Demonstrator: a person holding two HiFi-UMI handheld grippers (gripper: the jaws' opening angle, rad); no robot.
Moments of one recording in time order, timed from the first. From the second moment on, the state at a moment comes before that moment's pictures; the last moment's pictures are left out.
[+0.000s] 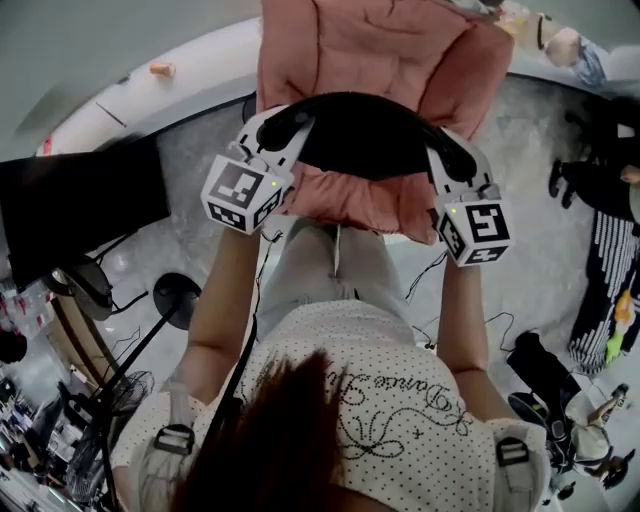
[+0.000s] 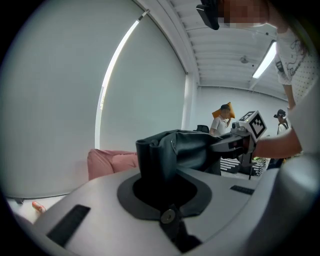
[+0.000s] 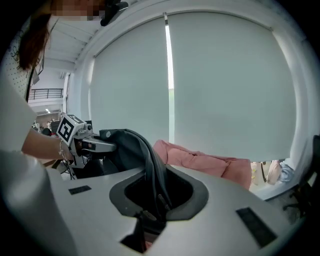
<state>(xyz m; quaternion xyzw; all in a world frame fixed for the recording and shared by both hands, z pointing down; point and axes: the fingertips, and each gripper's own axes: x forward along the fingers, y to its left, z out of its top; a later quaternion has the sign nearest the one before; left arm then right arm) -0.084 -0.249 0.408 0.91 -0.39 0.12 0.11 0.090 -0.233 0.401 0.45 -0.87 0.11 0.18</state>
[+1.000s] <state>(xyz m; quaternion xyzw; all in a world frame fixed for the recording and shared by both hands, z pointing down) -0.049 -0.283 0.724 0.84 -0.37 0.27 0.28 0.126 -0.271 0.716 0.36 -0.84 0.30 0.28</state>
